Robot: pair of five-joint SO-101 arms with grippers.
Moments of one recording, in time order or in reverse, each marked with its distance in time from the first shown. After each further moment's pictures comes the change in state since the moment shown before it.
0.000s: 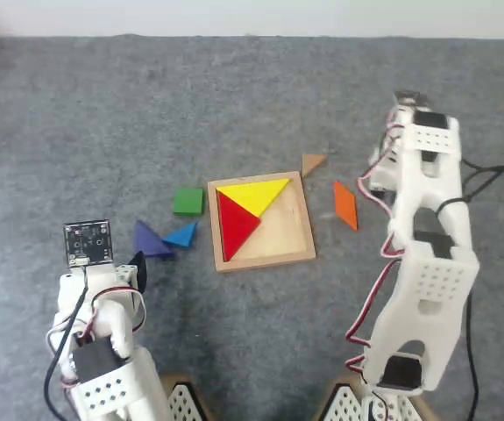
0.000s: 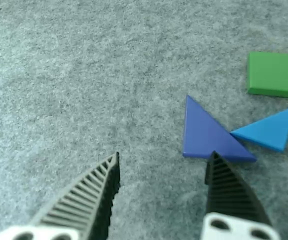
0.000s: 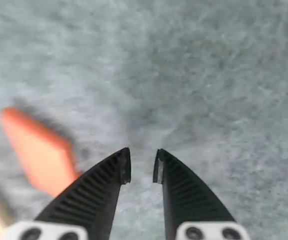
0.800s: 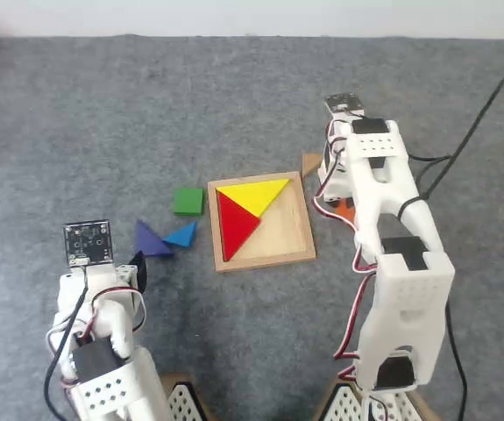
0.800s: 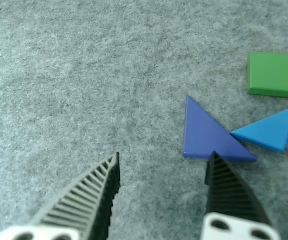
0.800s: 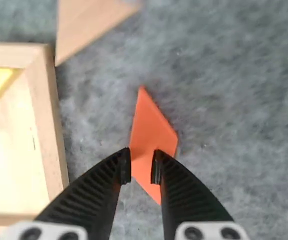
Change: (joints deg) left arm 0.0 0.0 0.0 0.0 0.0; right arm -11.6 -3.9 10.5 -6.7 1.8
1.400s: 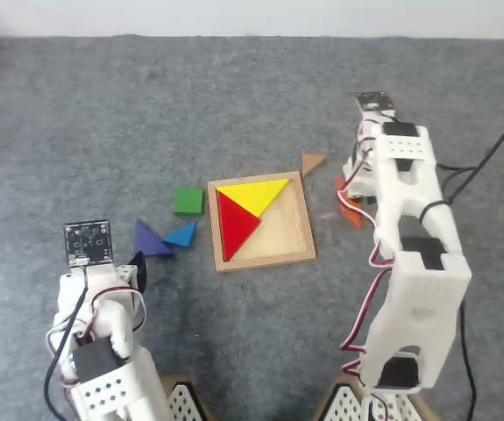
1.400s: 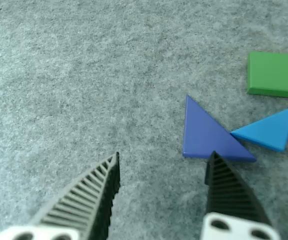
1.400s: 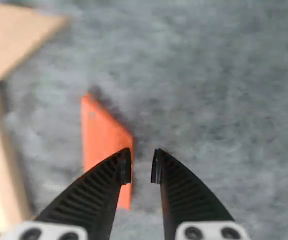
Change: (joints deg) left arm 0.0 0.0 0.0 0.0 0.0; right arm 8.4 0.5 2.0 -4.5 2.4
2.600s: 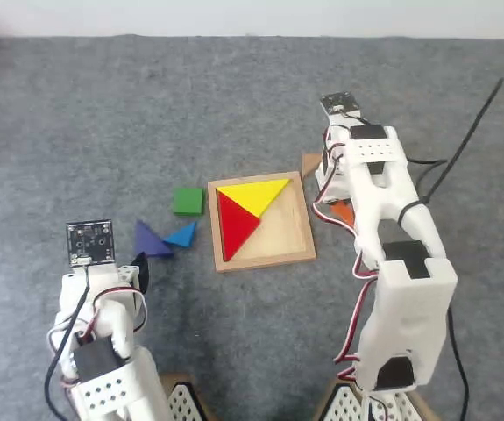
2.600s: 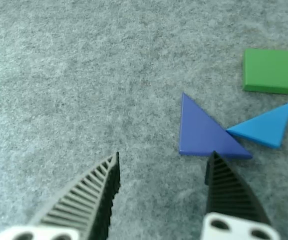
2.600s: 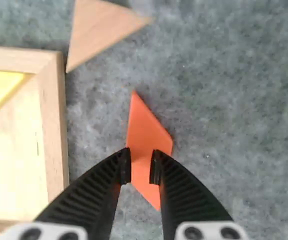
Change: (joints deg) left arm 0.7 0.0 0.0 0.5 0.0; right arm -8.5 -3.1 3.6 -1.3 0.2
